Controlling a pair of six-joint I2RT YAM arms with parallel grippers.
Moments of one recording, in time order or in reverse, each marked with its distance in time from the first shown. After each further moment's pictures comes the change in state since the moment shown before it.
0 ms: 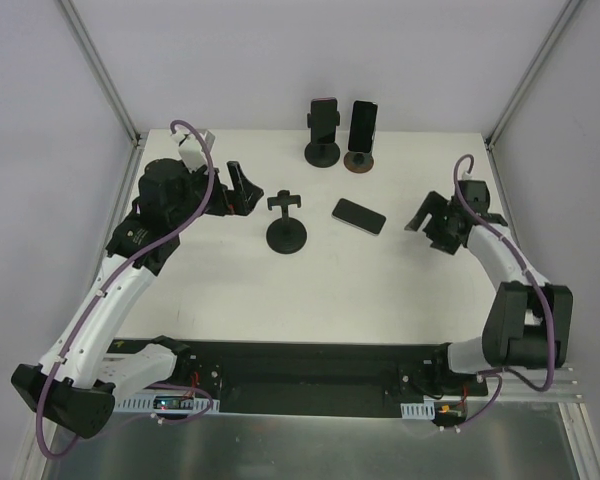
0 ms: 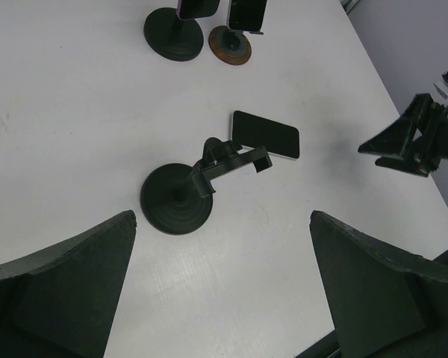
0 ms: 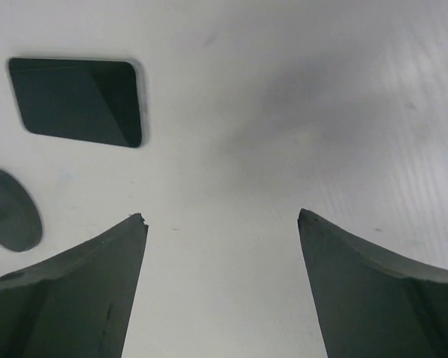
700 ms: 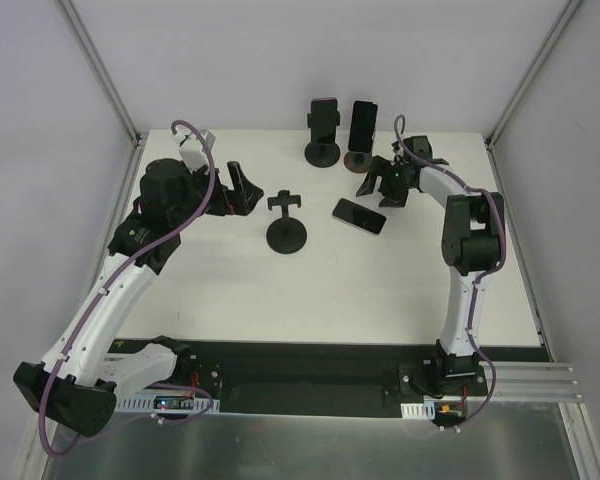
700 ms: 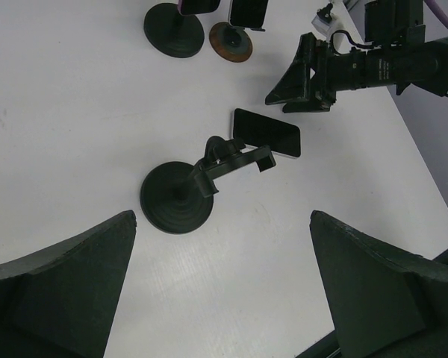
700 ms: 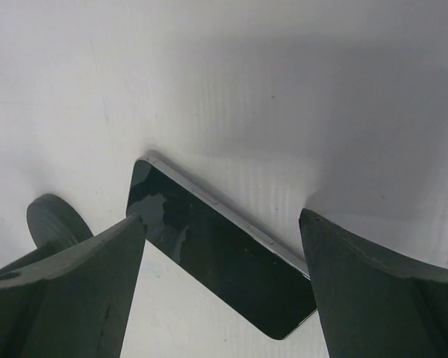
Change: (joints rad) left arm 0.013 0.012 -0.014 0.016 0.024 -0.010; right arm 0.165 0.809 0.760 0.041 -0.285 -0.096
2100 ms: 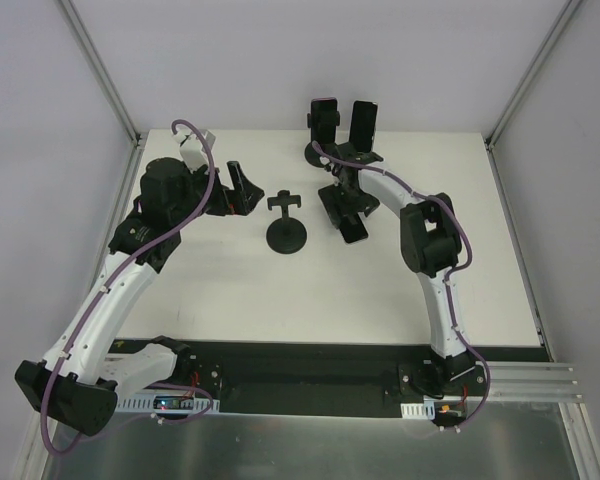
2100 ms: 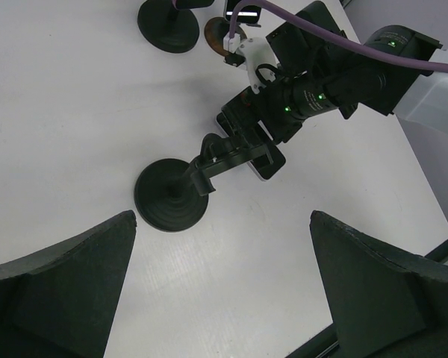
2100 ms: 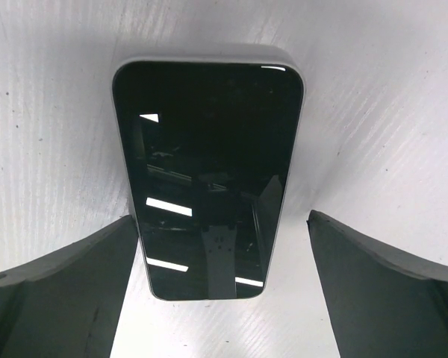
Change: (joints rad) left arm 0.013 0.006 -0.002 0.003 0.026 -0.016; right arm 0.347 0.132 0.278 -0.459 0.494 -0.403
